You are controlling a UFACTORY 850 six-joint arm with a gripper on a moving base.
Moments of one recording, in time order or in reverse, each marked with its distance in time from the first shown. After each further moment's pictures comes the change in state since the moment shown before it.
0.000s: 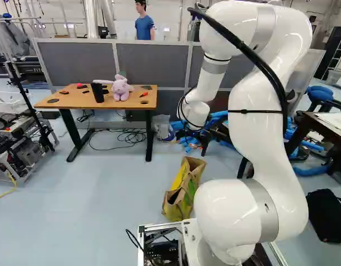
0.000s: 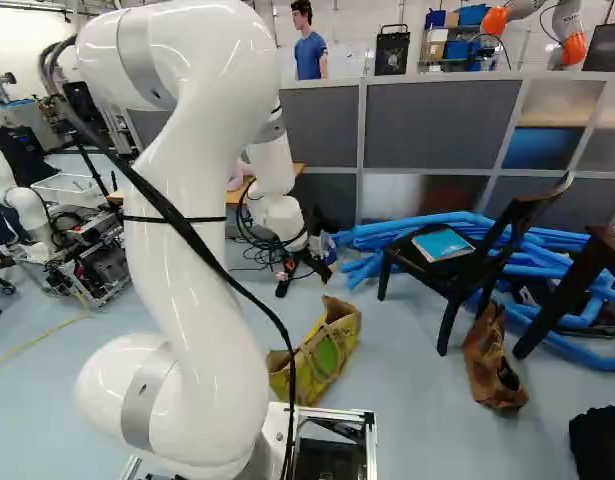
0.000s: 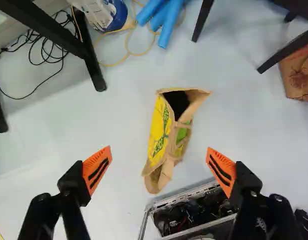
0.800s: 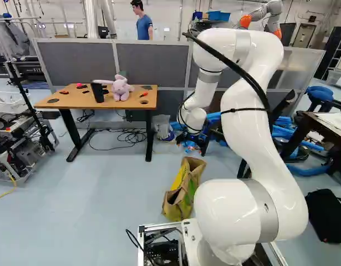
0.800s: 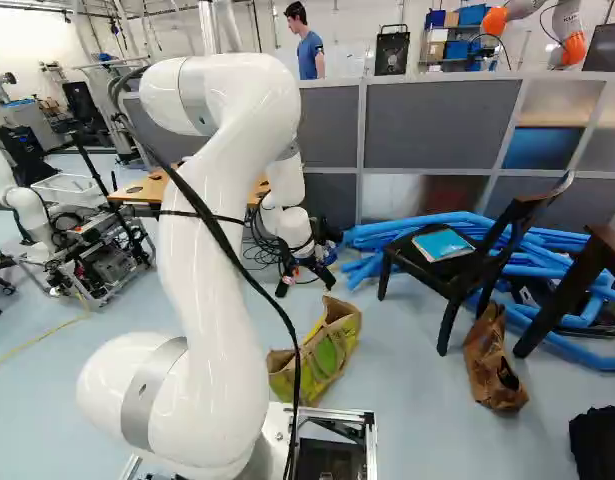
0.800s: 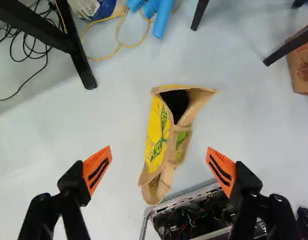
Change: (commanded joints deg) arm -0.8 -10.3 -6.9 0.0 0.0 0.0
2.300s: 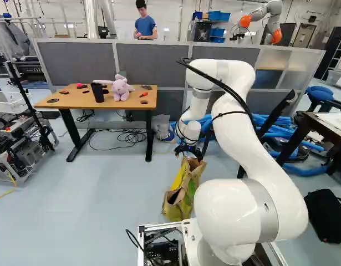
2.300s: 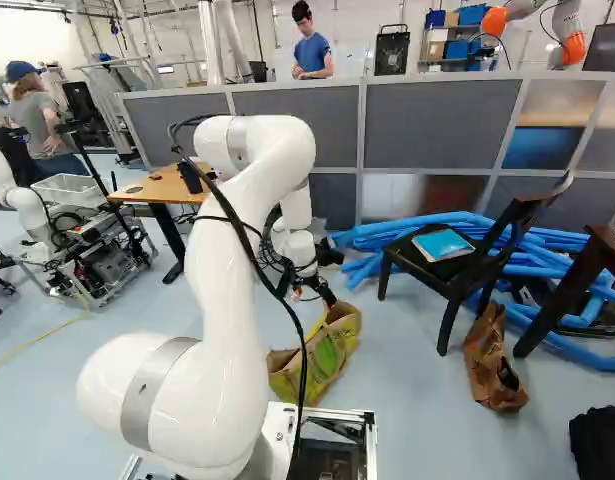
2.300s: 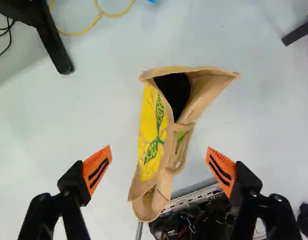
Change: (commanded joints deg) arm 0.0 -16.5 -10.3 0.0 0.0 0.0
